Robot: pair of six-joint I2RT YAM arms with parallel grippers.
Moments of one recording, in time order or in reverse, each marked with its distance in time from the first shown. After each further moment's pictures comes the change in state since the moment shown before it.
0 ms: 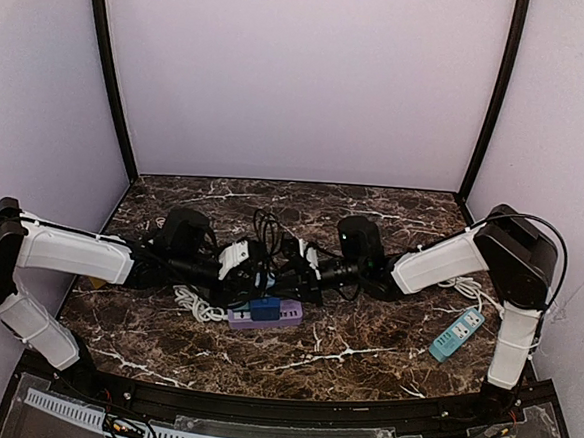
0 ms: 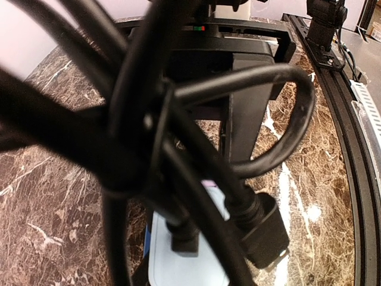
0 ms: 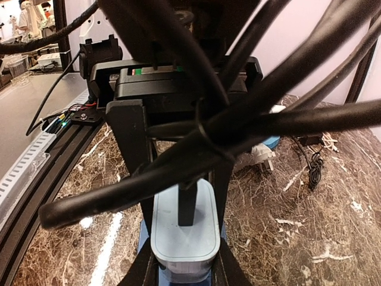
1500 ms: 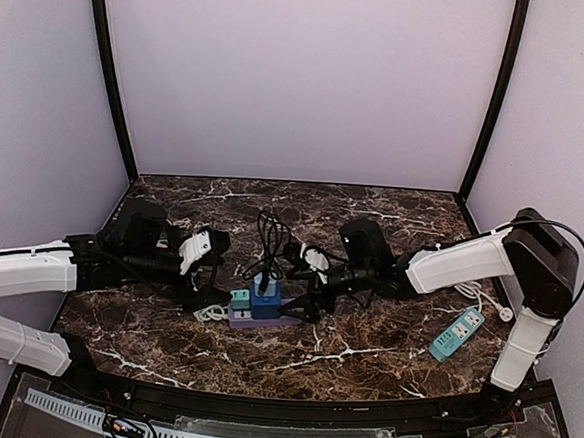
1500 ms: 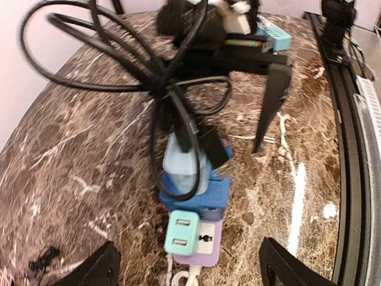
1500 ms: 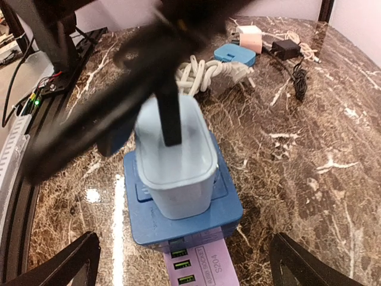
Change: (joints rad) left arm 0.030 -0.364 -0.054 -0.312 -0.120 0.016; right arm 0.021 -0.109 -0.031 -0.298 0.222 0.050
